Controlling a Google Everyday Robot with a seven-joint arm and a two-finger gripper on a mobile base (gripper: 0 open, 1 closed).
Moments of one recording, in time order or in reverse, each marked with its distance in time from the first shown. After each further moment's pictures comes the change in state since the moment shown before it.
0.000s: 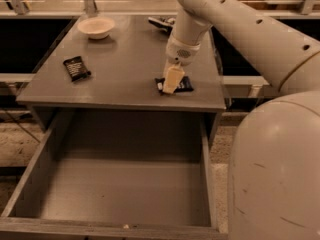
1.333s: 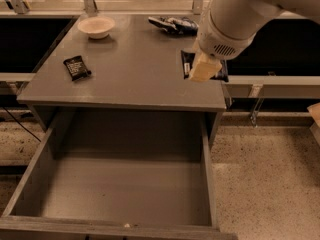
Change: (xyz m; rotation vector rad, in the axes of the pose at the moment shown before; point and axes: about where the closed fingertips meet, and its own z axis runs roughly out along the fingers) arm 0.008 0.108 -0.154 0.507 0.024 -0.017
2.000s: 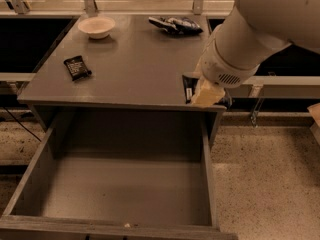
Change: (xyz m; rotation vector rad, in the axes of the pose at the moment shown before) arm 0.018 0.050 0.004 -0.063 -0.003 0.011
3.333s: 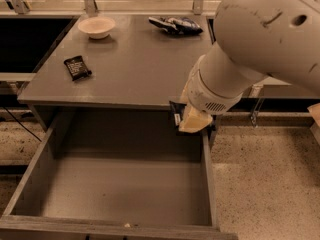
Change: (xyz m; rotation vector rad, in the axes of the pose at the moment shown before) arm -0.016 0.055 0.028 -0.106 -0.034 -0.053
